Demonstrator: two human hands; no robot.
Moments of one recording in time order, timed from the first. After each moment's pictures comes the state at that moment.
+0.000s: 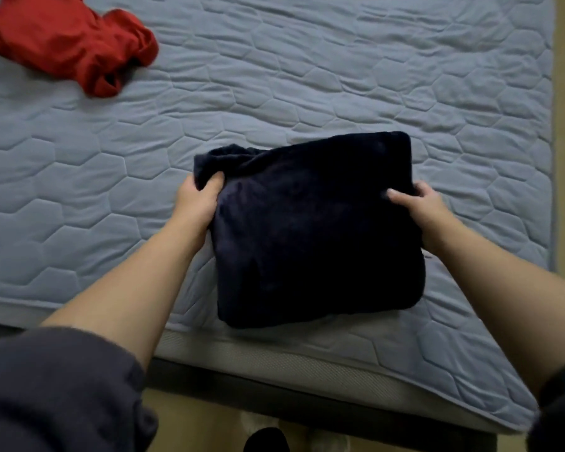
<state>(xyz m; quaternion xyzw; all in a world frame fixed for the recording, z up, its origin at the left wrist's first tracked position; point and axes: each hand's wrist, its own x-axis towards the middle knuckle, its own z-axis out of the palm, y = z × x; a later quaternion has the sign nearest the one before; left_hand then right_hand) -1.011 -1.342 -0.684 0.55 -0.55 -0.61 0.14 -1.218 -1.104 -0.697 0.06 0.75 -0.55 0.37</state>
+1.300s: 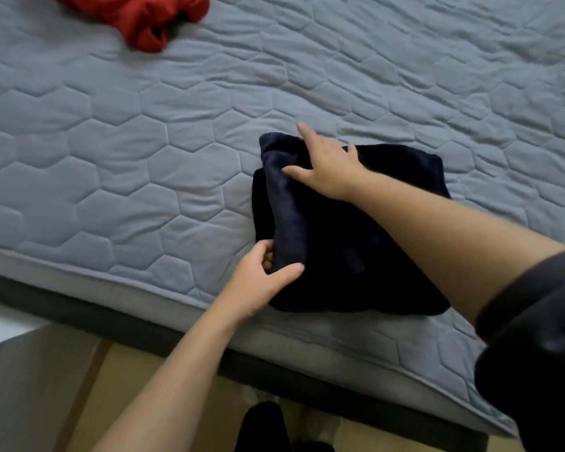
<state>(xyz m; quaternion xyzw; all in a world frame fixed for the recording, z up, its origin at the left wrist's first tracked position) -0.912 -1.280 -0.702 0.43 -0.57 -0.70 -0.03 -1.136 -1.300 -0.692 -0.48 0.83 -0.04 0.29</state>
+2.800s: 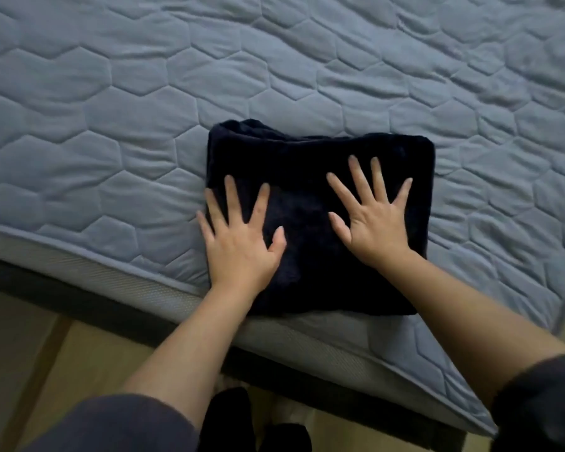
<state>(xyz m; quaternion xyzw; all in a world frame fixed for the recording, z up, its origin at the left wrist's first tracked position) -0.956 -1.216 -0.766 0.45 -0.88 -0.13 -0.10 -1.147 -1.115 -0.773 -0.52 0.84 0.06 0.13</state>
